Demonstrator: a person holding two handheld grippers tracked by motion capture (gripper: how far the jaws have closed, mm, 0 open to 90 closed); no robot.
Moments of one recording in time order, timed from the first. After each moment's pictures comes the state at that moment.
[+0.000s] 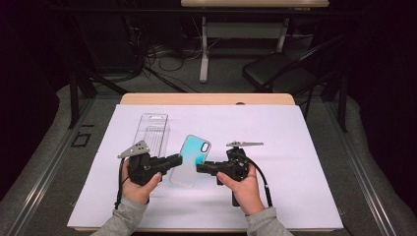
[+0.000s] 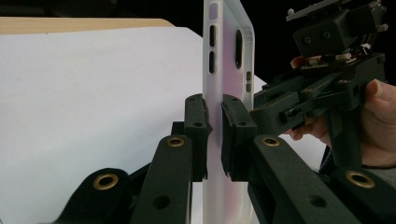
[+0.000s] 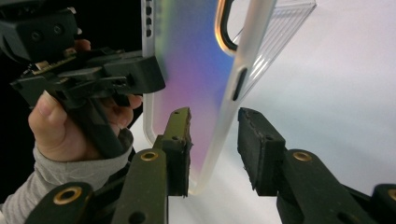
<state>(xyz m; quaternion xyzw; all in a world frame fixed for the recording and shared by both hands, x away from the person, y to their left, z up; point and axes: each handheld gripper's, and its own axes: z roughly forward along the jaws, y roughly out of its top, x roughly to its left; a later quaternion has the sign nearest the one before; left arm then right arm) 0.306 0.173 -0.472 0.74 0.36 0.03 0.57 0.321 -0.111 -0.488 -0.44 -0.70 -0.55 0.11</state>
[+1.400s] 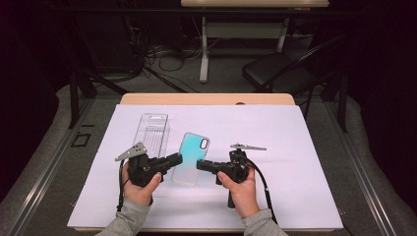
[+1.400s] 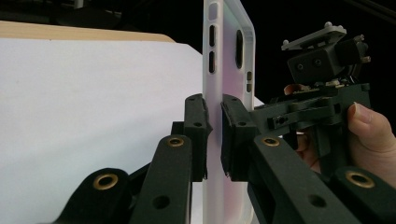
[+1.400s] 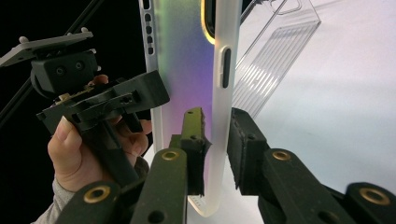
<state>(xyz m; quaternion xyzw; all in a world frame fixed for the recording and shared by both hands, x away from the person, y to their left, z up) 0.303 0.174 -0.477 0.70 0.38 0.02 0.60 0.318 -0.112 -0.498 -0.46 -0.64 -0.60 0.13</state>
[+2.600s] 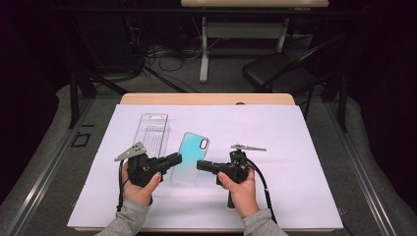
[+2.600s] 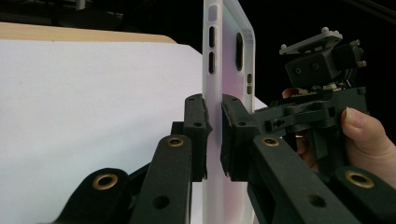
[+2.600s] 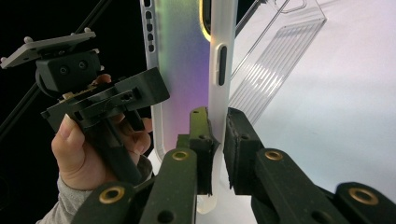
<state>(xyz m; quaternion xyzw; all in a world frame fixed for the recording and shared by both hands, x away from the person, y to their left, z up) 0.303 0.175 -0.477 0.70 0.38 0.02 0.60 0.319 -0.113 -0.503 -0.45 -0.64 -0.61 0.14</state>
